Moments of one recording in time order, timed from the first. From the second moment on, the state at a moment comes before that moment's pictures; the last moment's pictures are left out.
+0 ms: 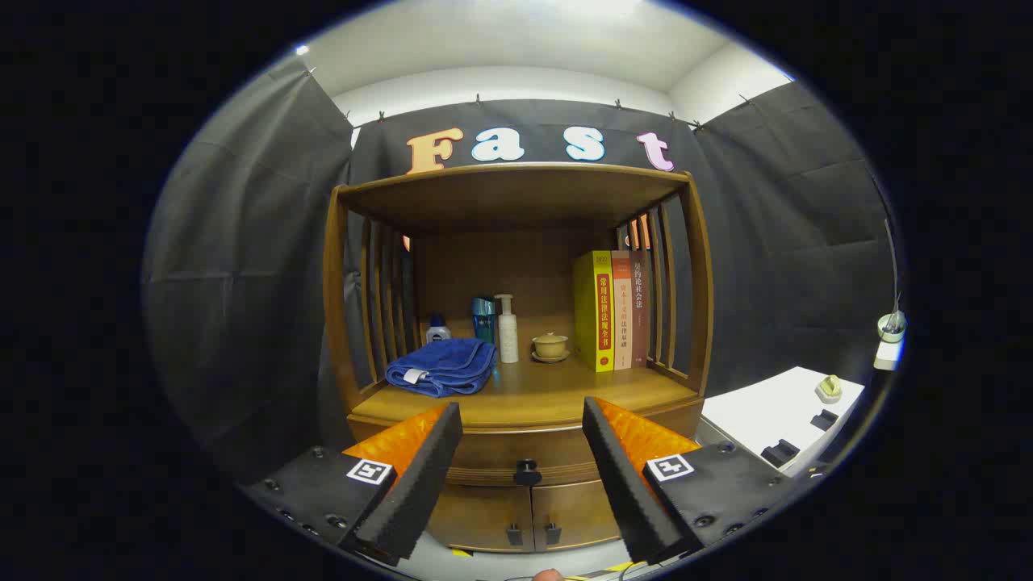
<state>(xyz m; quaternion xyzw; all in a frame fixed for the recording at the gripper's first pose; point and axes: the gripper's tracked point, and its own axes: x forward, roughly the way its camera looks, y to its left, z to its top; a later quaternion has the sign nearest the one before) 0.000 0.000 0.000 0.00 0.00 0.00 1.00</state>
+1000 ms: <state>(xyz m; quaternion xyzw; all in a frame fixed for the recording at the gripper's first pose) 0.004 0.003 -0.008 -0.01 0.01 0.00 1.00</state>
